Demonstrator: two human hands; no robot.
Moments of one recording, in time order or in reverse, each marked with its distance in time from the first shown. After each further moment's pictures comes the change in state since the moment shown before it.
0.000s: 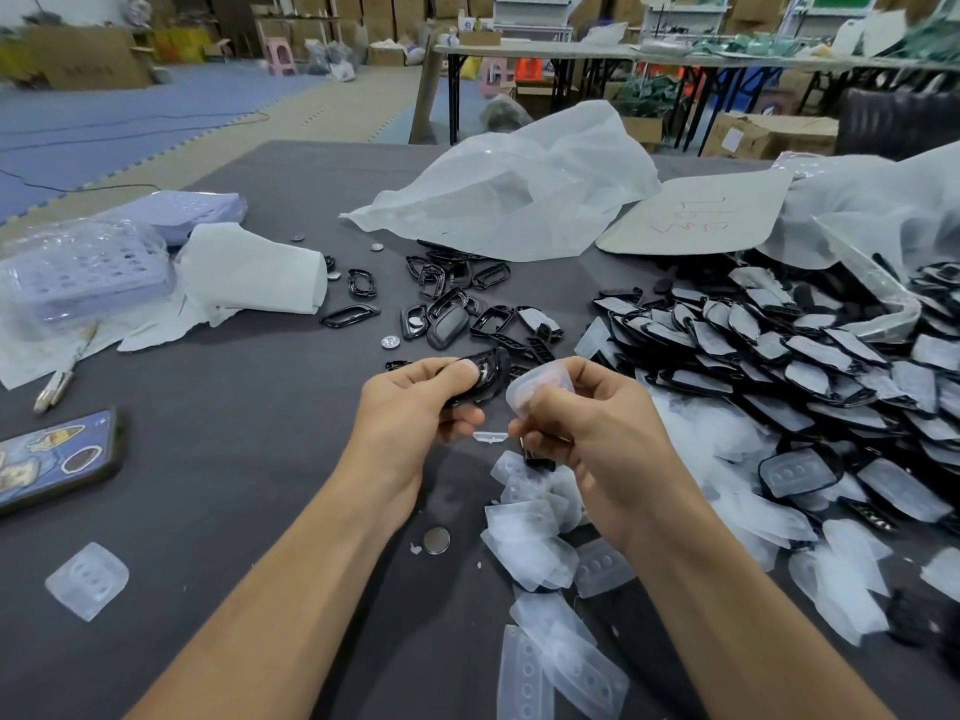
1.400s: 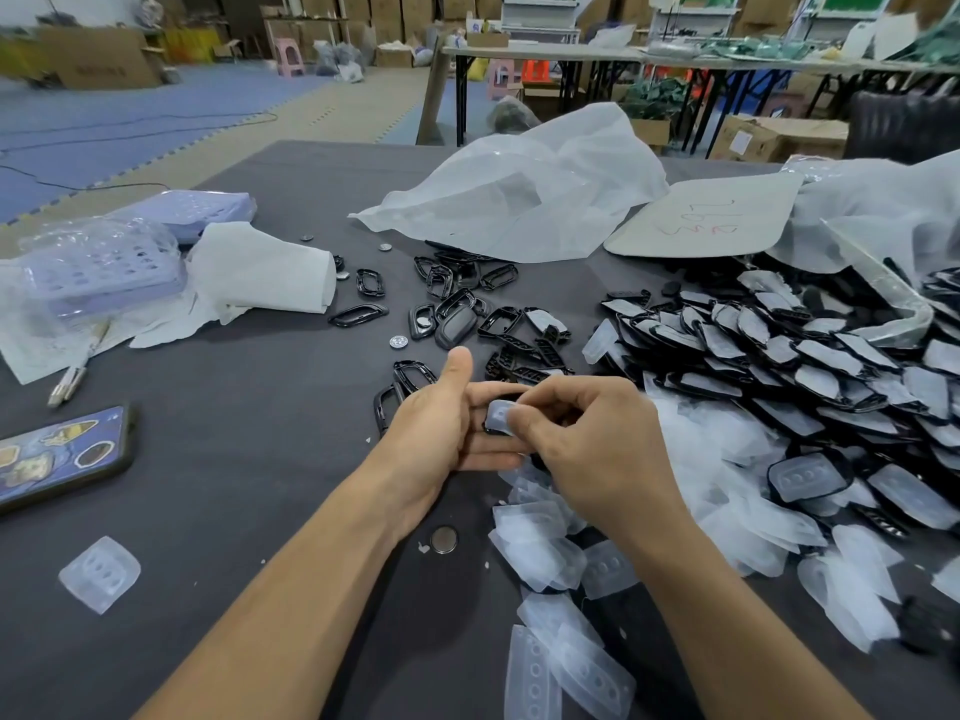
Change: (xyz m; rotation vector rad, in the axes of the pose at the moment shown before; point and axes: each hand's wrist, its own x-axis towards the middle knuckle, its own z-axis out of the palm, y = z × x) left_hand -0.003 -0.007 -0.002 0.138 -0.347 -0.155; right_hand 0.003 0.016 -0.003 -0.751 0.096 -0.404
